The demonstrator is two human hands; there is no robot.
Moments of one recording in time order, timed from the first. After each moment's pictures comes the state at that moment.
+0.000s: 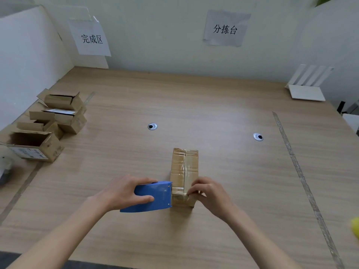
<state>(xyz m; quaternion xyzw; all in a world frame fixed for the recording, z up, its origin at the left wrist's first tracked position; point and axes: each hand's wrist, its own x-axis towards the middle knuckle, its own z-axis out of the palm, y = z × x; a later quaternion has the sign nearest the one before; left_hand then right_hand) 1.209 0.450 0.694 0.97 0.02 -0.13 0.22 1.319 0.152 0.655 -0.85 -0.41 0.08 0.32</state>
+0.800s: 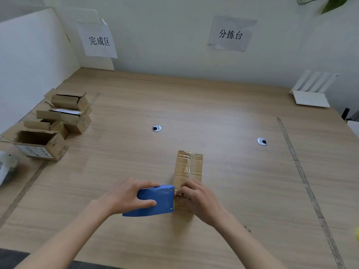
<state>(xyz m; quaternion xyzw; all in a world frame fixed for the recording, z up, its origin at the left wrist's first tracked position) 1.200 0.455 0.690 0.97 0.01 -0.11 0.22 1.299 0.194 0.657 -0.84 -0.48 0.01 0.25</state>
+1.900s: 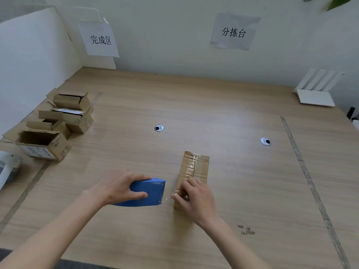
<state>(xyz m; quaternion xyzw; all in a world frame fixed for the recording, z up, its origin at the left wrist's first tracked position) 1.214 0.498 0.696 0.99 0.01 -0.11 0.07 1.287 0.221 0.648 -0.91 -0.33 0.02 0.25</state>
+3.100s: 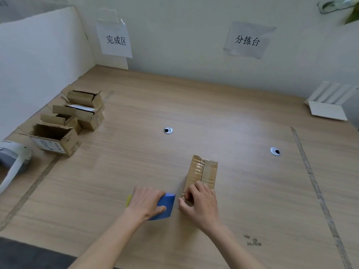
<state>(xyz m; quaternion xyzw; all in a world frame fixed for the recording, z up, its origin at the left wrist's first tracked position) 1.214 0.438 0.639 0.99 0.07 -0.13 -0.02 1.284 0.240 0.627 -0.93 -0.28 0.01 0.22</state>
